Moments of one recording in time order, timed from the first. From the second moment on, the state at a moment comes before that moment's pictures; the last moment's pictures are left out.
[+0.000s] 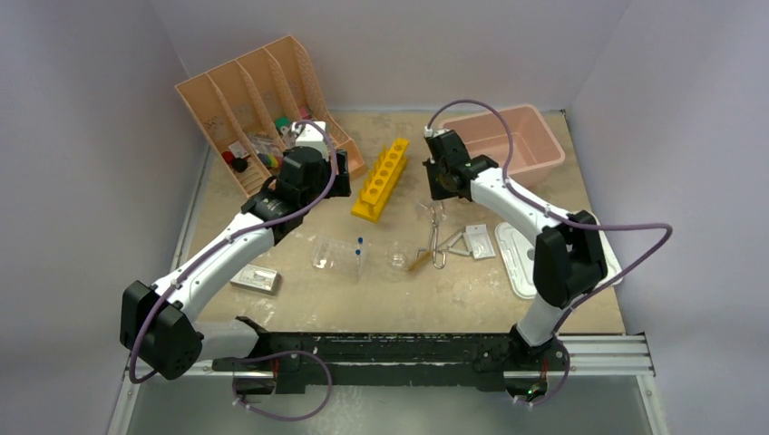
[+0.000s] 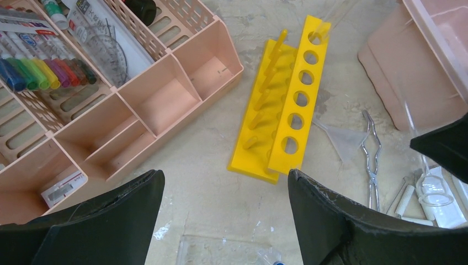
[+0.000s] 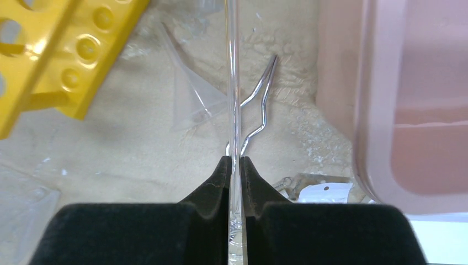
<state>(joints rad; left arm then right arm) -0.54 1.27 1.06 -0.26 -0.32 -0.33 0.50 1.73 1.35 -0.58 0.21 0.23</state>
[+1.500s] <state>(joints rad) -0.54 1.27 1.06 -0.30 -0.29 -0.36 0.09 2.09 1.75 -0.50 0.32 1.05</state>
